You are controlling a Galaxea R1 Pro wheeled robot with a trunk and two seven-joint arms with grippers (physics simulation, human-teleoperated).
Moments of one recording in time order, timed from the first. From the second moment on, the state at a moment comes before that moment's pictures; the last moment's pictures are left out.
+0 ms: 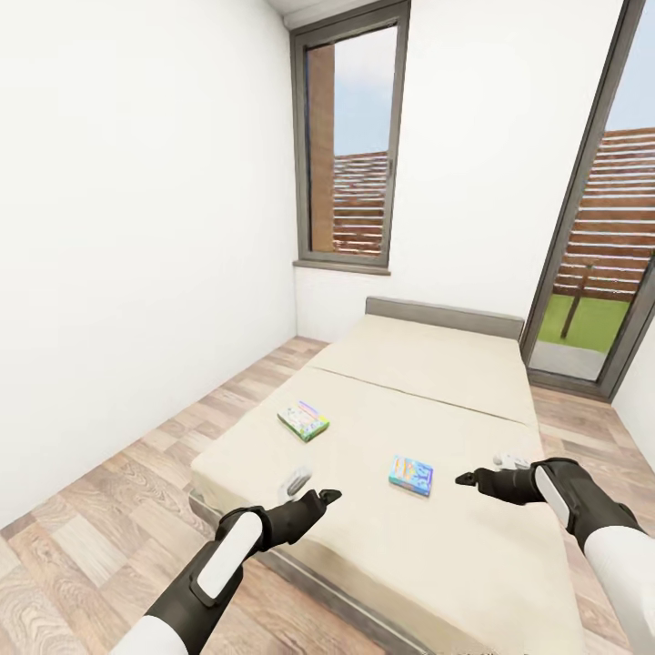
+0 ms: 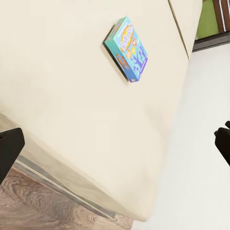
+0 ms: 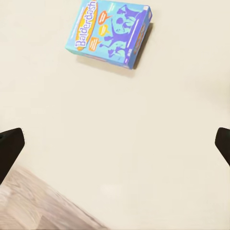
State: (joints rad) left arm -0.49 -0.07 -0.36 -0.92 1.14 0.54 0.12; right arm -0.79 -0.32 -0.08 -0.53 -0.15 0.76 0.48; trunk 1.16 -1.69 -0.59
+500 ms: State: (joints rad) left arm -0.49 -0.07 -0.37 -0.92 1.13 0.53 0.12; right arm -0.78 -0.32 -0.08 -0.53 -0.14 0.76 0.51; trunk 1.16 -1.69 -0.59
